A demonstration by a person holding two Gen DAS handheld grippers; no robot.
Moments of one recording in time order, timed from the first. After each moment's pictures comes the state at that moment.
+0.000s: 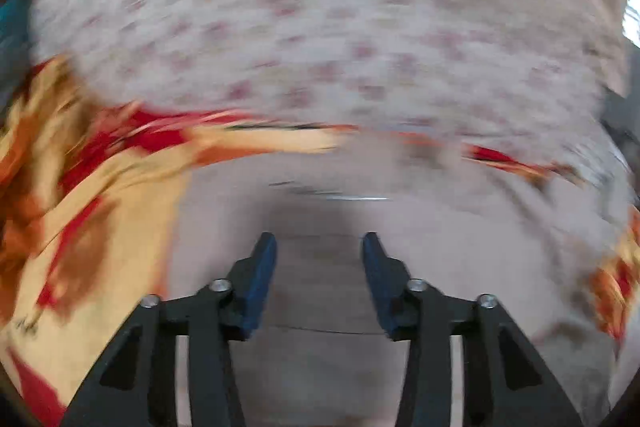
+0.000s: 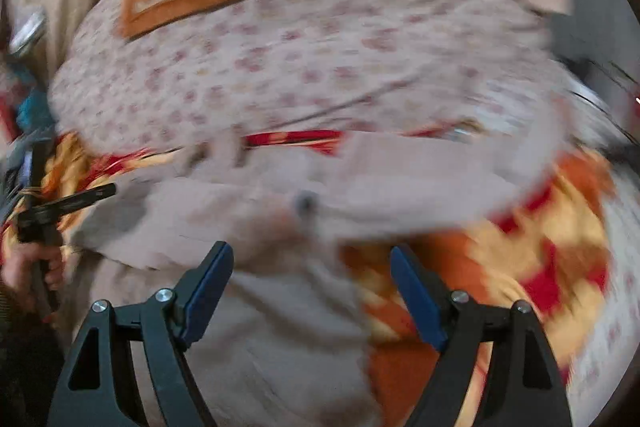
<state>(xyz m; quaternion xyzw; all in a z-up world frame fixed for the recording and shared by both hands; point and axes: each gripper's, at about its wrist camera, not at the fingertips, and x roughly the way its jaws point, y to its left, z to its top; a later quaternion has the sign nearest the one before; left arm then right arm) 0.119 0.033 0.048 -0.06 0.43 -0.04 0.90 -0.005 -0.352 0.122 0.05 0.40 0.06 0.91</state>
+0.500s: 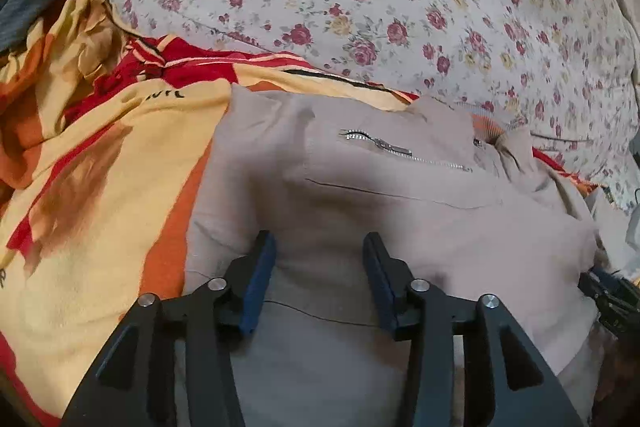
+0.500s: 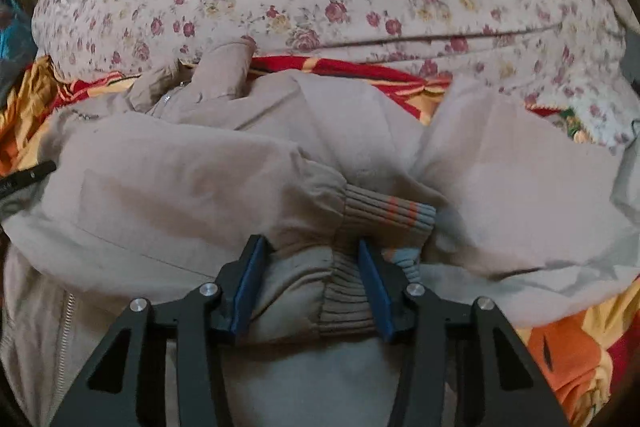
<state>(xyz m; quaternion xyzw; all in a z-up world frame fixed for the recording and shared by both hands) 0.126 0.048 -0.003 -0.10 0.45 -0.01 0.89 0.088 -0.288 -0.003 -0.03 0.47 0.06 0.88</state>
